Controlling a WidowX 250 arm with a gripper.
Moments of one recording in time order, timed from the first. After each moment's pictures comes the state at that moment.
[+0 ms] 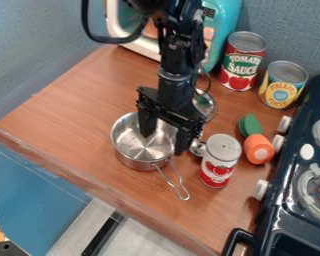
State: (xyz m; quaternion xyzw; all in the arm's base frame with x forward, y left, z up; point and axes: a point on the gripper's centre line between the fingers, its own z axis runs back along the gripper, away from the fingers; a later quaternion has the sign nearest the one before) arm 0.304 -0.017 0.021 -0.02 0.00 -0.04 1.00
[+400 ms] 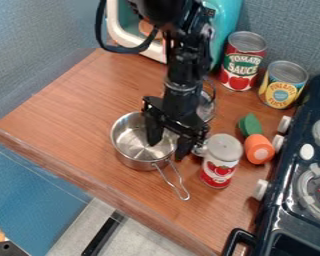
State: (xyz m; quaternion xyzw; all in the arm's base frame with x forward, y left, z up) arm 0.308 -0.019 0.004 -0.01 0.01 -0.04 1.00
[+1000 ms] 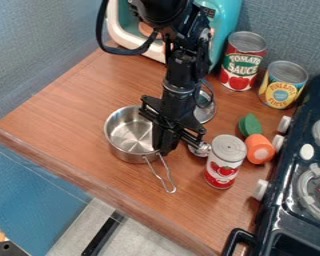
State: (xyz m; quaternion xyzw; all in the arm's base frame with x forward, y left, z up) arm 0.305 -0.017 0.005 0.00 0.02 -0.05 1.00
